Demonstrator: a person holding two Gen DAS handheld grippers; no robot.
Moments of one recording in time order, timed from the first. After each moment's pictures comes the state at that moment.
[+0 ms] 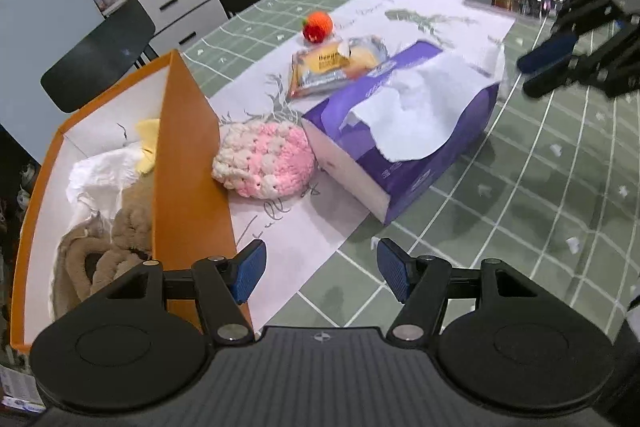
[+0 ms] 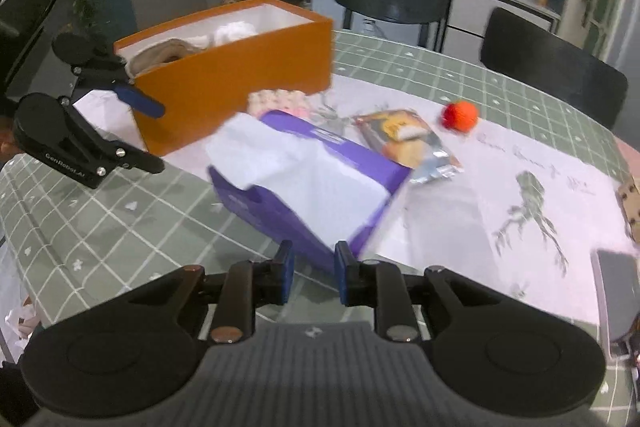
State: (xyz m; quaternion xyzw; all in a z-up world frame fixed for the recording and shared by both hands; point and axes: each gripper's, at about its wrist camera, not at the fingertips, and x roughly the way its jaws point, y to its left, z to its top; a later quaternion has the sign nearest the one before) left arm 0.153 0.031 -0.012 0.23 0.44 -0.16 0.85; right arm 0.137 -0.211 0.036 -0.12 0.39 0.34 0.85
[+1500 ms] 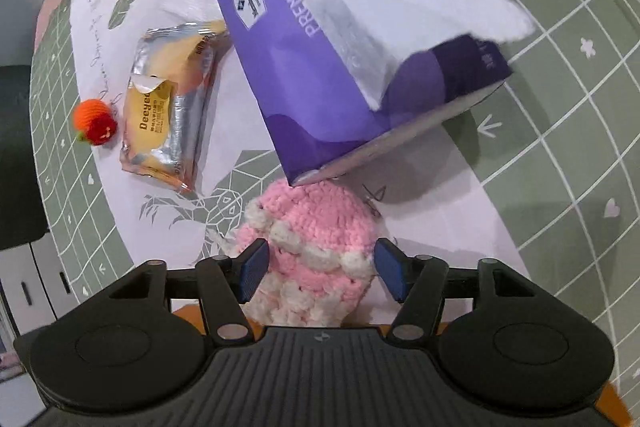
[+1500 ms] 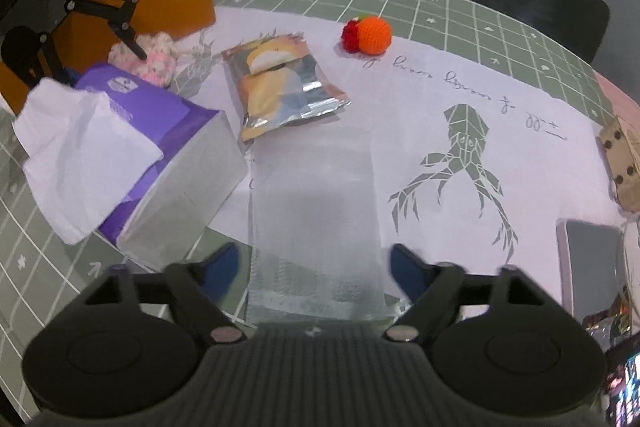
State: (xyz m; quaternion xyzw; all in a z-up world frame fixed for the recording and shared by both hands) left arm 0.275 -0.001 -0.083 0.65 0.34 -0.47 0.49; right arm 0.253 -0.259 -0.026 -0.14 0.47 0.29 0.82
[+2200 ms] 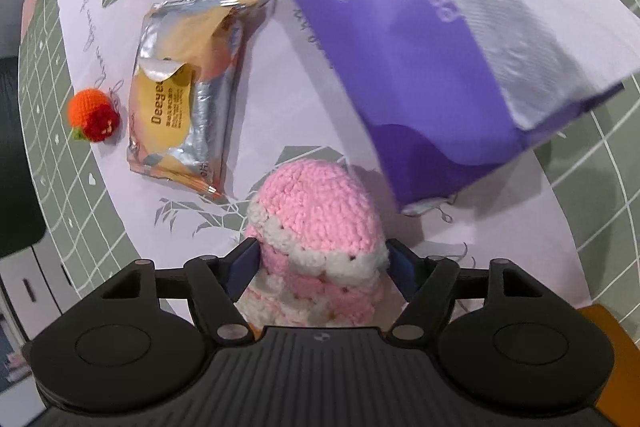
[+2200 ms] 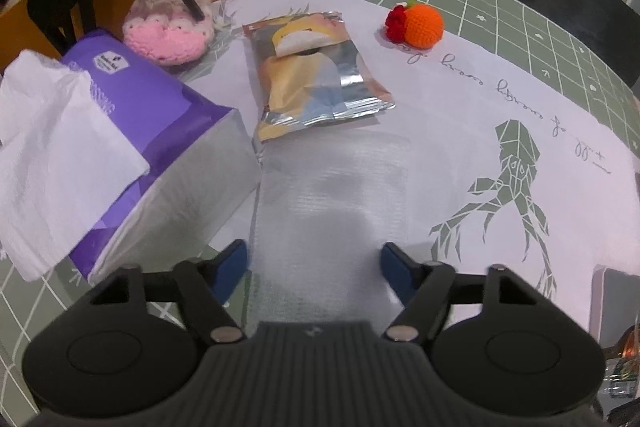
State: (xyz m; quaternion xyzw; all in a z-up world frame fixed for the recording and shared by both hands) left arm 0.321 -0.027 -0.099 0.67 0.36 -0.44 0.47; right arm 0.276 -0.225 -0.048 -0.17 0.49 0.32 0.79
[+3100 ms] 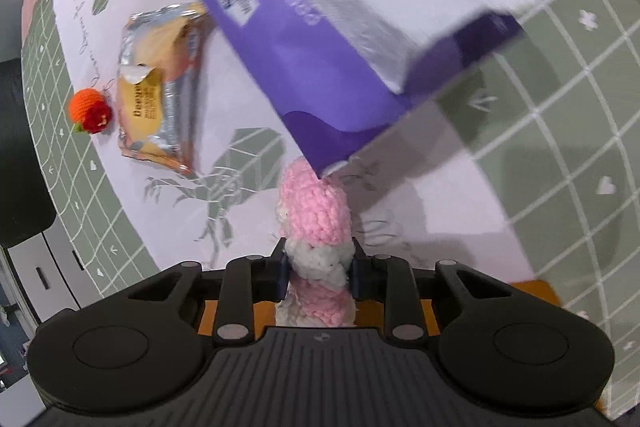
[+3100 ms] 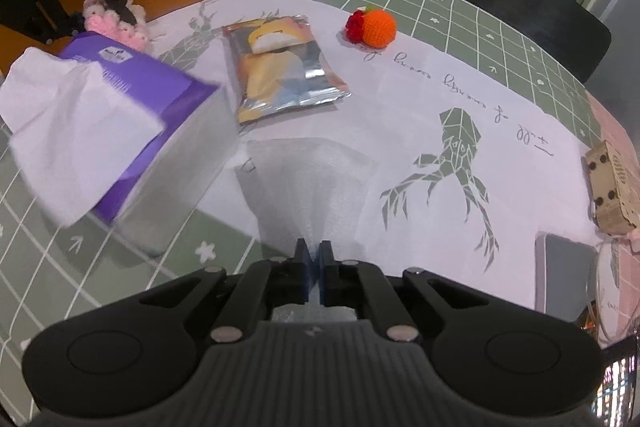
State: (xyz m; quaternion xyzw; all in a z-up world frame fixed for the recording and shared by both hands) left arm 0.268 -0.014 -0.088 0.71 0.36 -0.42 0.45; right arm 0.242 -0.245 -0.021 -0.20 0.48 0.27 0.81
